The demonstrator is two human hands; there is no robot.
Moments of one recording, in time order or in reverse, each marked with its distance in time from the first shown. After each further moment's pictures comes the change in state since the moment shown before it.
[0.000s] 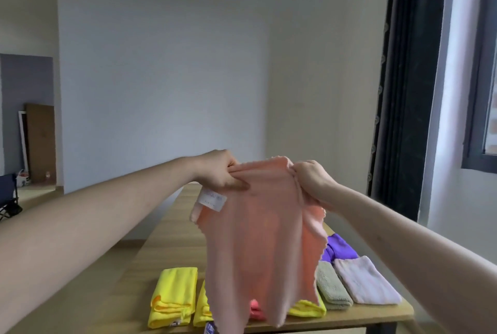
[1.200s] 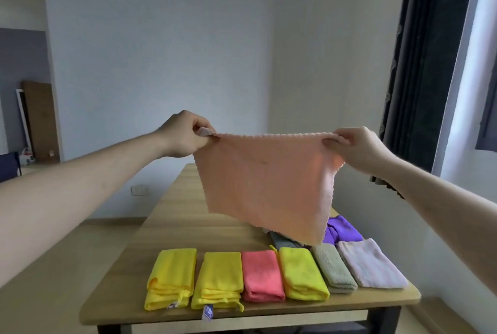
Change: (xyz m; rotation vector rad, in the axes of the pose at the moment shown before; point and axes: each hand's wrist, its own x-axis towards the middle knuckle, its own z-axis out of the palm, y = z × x) left_hand 0.014 -0.059 -0.009 -0.251 0.376 -0.009; right_hand 0.049 0.049 -0.076 -0.433 0.158 -0.302
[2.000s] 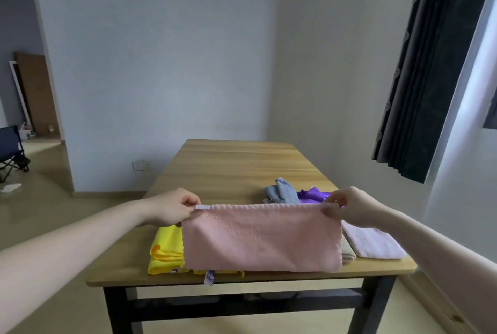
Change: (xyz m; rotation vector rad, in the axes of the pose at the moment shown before) left_hand -0.104 -0.125 0.107 -0.099 -0.556 -0.268; right_hand -0.090 0.094 0.095 -0.072 -0.488 0.244
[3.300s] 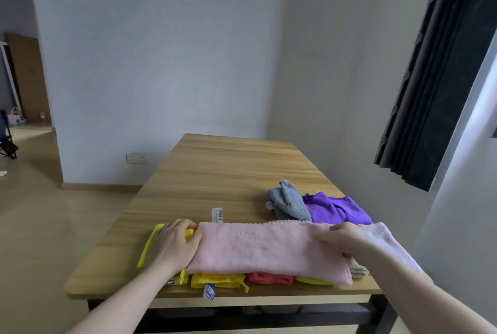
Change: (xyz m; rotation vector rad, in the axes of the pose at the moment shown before) left_hand 0.062 -0.103 0.108 0.217 0.618 -0.138; right_hand 0.038 0.010 0.082 0.033 -0.025 0.519
